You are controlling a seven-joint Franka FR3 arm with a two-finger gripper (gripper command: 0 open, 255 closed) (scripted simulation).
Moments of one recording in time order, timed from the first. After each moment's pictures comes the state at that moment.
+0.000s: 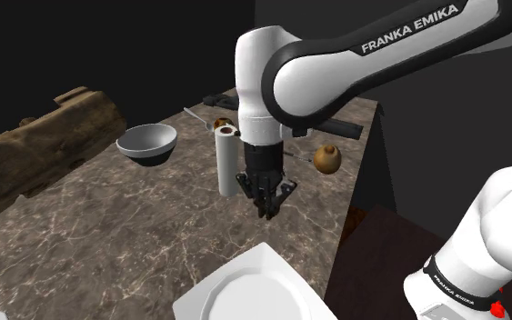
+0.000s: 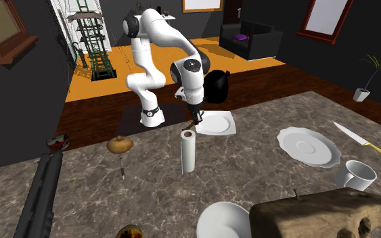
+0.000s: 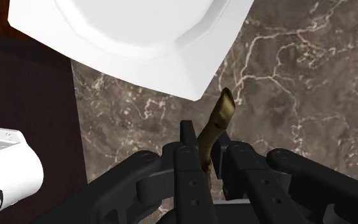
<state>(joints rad) 0.08 -0.16 0.49 -2.25 0.28 1.96 1.75</state>
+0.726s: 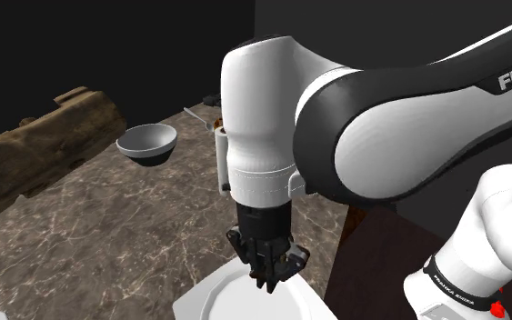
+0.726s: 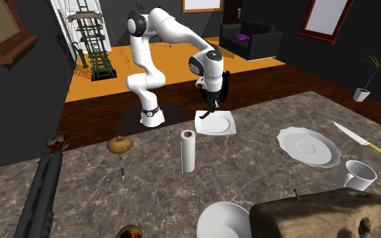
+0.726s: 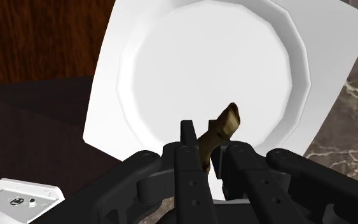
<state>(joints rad) 0.21 -0.20 0.65 -2.27 0.37 2.00 1.99</state>
